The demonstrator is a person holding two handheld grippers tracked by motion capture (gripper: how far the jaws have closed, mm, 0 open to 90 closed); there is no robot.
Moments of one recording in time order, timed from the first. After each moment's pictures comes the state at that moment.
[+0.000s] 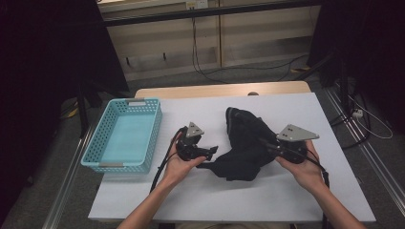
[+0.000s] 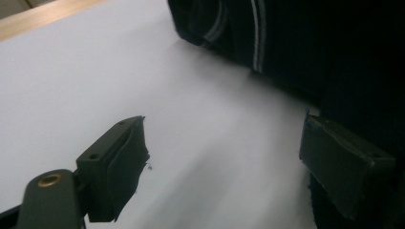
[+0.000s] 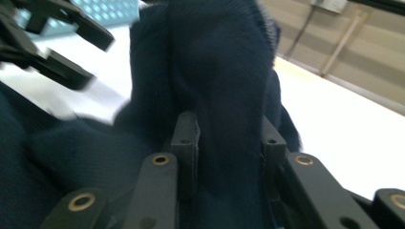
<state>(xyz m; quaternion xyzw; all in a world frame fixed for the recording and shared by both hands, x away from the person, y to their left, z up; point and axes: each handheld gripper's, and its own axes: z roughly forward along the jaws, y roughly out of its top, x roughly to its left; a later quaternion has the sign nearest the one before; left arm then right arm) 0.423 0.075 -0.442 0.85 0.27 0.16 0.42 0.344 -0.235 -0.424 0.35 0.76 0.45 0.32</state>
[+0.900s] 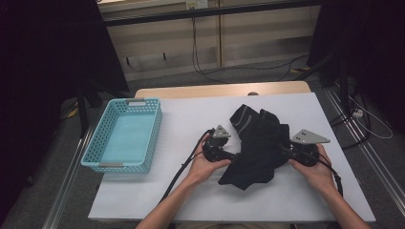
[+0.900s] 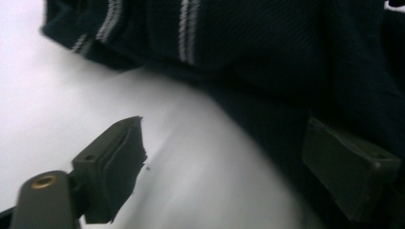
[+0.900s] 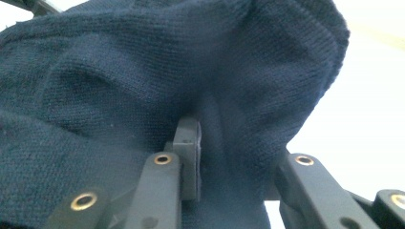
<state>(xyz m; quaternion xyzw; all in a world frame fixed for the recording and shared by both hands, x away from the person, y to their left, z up) 0.427 0.006 -0.466 0.86 0.23 0.08 0.45 0.350 -0.278 -0.464 0.41 0.74 0.42 0.32</state>
